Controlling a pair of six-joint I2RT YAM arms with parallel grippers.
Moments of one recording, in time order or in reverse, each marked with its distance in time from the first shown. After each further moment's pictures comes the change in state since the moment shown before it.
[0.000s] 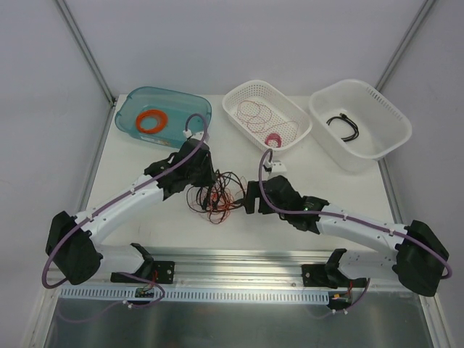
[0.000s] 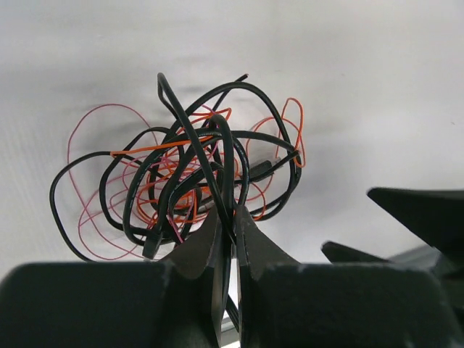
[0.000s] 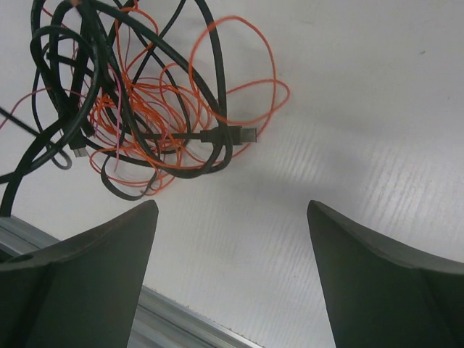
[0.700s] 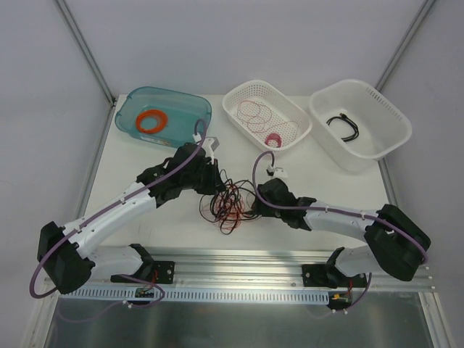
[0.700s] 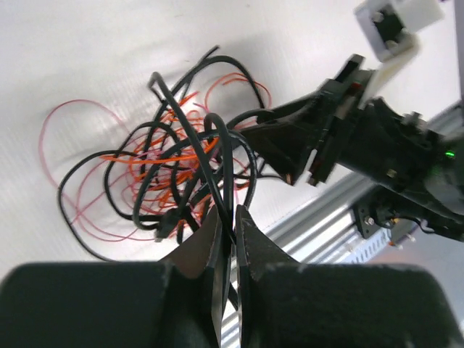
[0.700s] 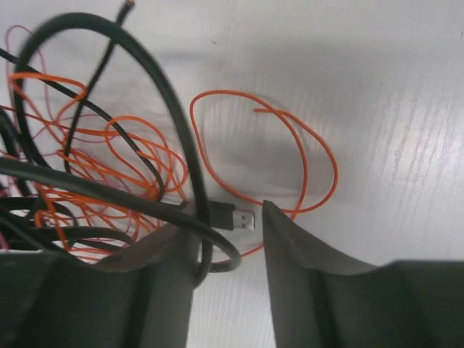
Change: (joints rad) left arm -0.056 -0.089 0.002 0.003 0.254 0.086; right arm -0.081 0.179 -0.096 0.153 -0.038 0.134
